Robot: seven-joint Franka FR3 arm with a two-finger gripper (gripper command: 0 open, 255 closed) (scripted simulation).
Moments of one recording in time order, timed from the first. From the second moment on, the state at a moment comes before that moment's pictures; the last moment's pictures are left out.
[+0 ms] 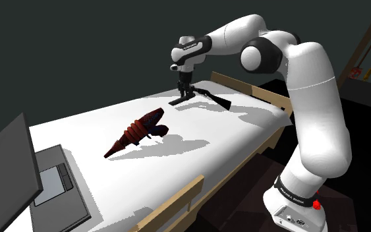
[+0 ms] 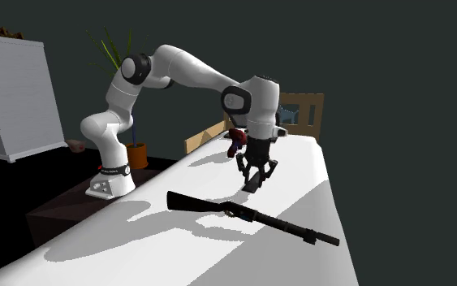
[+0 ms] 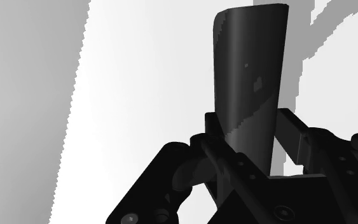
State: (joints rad) arm -0.04 0.60 -0.29 -1.42 0.16 1.92 -1.69
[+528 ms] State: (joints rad) arm -0.04 0.57 -0.30 -1.36 0.15 1.83 -1.68
